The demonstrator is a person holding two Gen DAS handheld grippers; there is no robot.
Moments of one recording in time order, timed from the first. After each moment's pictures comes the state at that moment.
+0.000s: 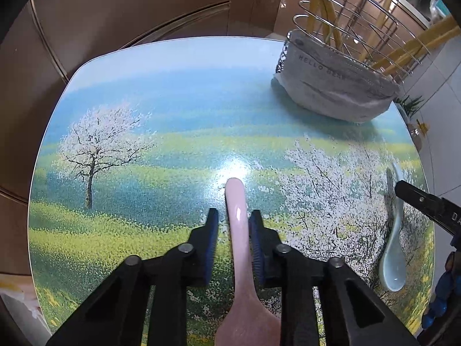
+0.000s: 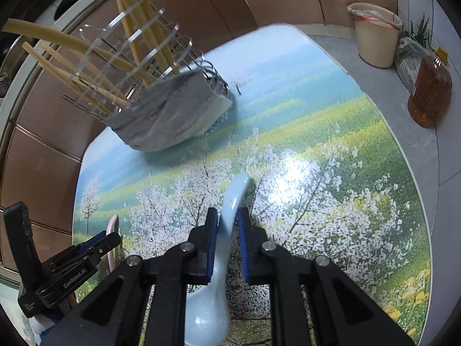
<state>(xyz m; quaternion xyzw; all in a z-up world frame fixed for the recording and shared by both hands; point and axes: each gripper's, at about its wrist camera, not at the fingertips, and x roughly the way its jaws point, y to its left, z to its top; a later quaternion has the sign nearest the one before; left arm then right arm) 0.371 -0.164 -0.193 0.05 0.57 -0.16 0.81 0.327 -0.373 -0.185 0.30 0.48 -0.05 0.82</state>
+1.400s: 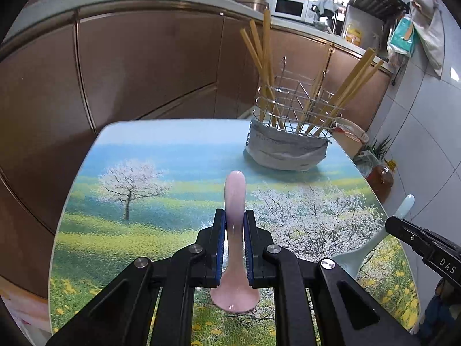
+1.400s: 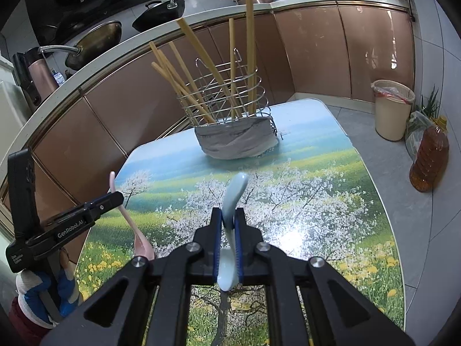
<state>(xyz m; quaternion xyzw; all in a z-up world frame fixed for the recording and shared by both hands) 0.276 -0.121 -0.114 0.02 0.39 -0.20 0.90 0.221 -0.308 -0.111 0.20 0.36 -0.01 0.91</state>
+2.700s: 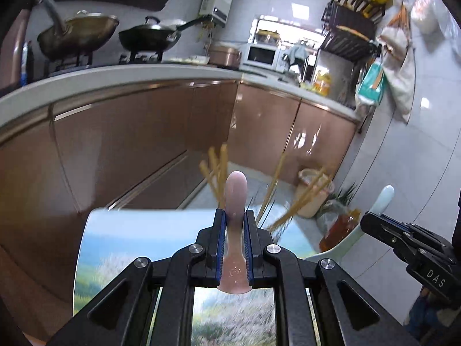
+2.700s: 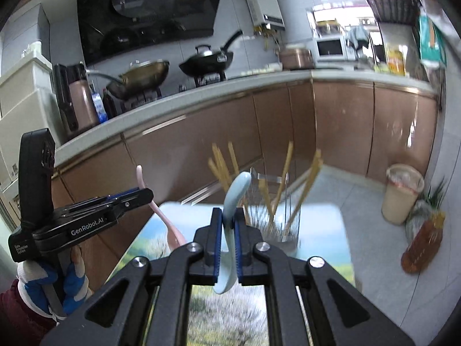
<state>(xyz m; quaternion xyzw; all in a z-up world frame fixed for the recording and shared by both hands) 0.316 -0.142 0.041 -0.03 0.29 -0.27 0.92 0.260 -0.297 0.066 0.10 0.24 0.03 0.97</state>
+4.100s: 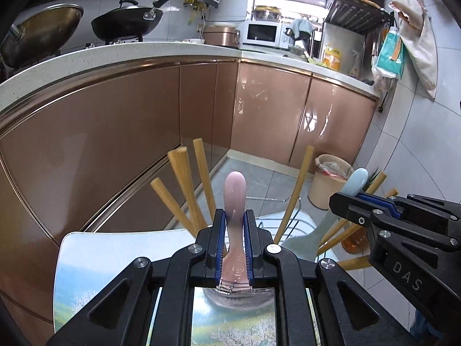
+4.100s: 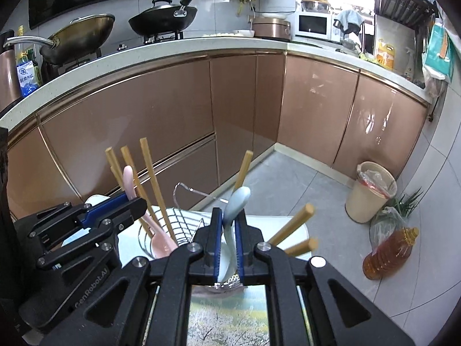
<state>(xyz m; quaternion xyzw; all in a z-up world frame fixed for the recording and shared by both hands) 0.412 -0.237 -0.023 0.03 0.32 -0.25 0.91 0.411 -0.340 0.008 0.04 0.36 -0.06 0.93</state>
